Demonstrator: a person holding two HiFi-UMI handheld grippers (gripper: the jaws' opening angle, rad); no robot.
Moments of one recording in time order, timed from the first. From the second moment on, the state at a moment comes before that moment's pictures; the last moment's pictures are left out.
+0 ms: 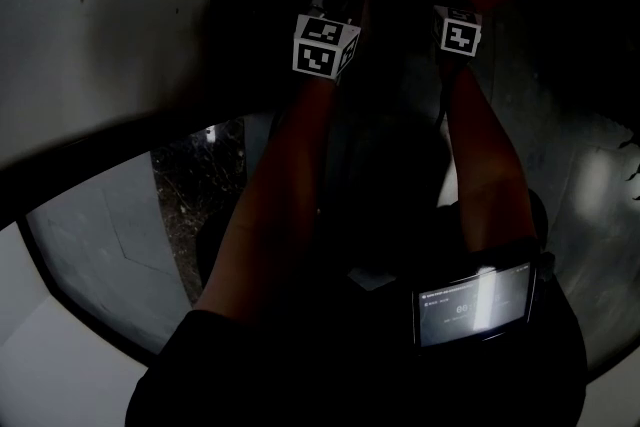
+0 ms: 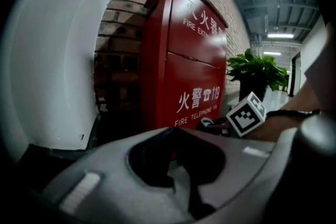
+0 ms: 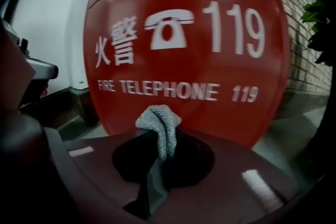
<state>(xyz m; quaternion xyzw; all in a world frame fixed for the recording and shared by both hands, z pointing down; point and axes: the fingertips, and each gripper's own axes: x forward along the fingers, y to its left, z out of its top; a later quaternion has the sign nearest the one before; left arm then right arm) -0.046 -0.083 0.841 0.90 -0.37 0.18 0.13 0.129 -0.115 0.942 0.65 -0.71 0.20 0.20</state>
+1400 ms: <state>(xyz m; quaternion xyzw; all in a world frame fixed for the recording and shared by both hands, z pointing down) -0.054 -0.097 0.857 0.89 -0.40 0.18 0.16 0.064 -0.102 0.974 0.58 -0.76 0.24 0.19</state>
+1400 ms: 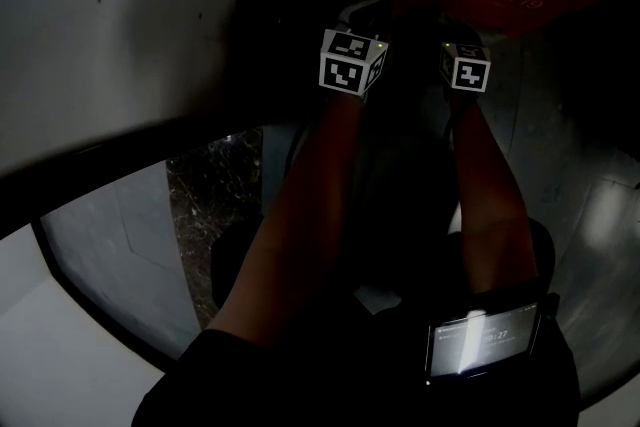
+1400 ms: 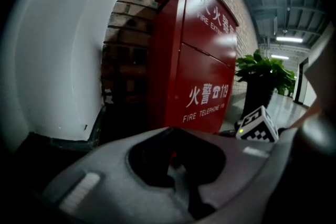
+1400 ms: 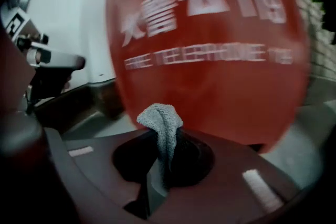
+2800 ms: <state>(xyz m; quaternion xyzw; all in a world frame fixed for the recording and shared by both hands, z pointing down) -0.056 -0.105 0.841 0.89 -0.39 0.15 0.19 0.284 -0.084 0.965 0.73 -0.60 0.27 0.19</state>
